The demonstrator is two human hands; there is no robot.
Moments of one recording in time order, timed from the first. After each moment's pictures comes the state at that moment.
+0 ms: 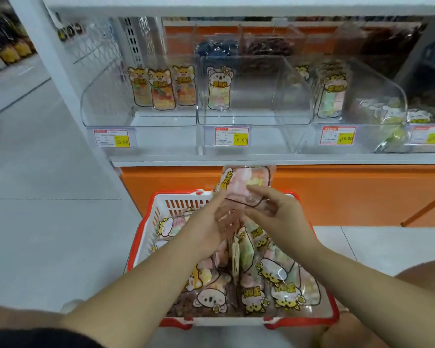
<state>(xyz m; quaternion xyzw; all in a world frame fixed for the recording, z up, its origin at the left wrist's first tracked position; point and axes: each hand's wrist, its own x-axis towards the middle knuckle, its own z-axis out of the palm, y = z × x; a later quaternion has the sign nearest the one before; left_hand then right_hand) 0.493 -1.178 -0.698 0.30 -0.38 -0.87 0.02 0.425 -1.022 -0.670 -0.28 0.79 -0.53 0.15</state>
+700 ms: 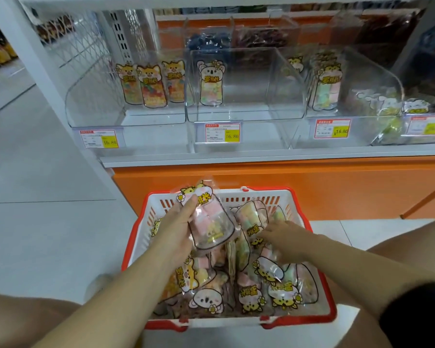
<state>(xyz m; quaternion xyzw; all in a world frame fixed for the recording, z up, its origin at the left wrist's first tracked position) 0.513 -1.203 -0.716 0.35 -0.43 -0.82 0.11 0.355 -0.990 -0.770 -0.52 0.81 0.18 0.23</state>
